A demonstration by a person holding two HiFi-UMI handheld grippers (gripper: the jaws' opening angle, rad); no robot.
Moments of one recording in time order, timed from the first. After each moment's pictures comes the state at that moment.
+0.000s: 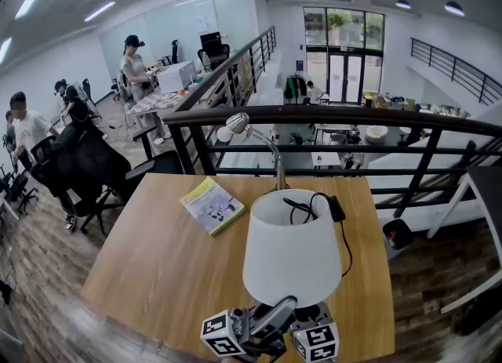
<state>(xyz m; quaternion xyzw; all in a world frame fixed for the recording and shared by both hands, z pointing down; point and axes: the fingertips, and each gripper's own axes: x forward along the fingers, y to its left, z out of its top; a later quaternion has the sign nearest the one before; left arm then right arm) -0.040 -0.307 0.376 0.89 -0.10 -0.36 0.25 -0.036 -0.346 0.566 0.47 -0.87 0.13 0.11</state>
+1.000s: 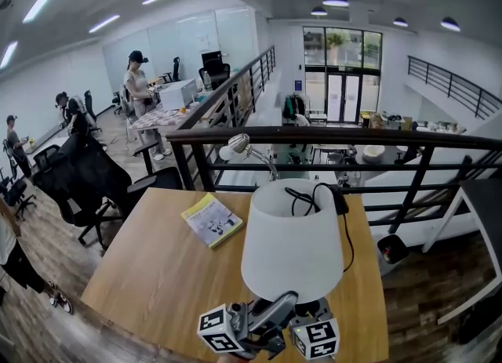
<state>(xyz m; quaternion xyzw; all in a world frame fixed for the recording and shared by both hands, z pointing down) -0.033 -0.298 0.317 0.91 -0.06 -0.36 0.19 -0.029 -0.363 0.499 0.48 -0.87 0.07 0.06</state>
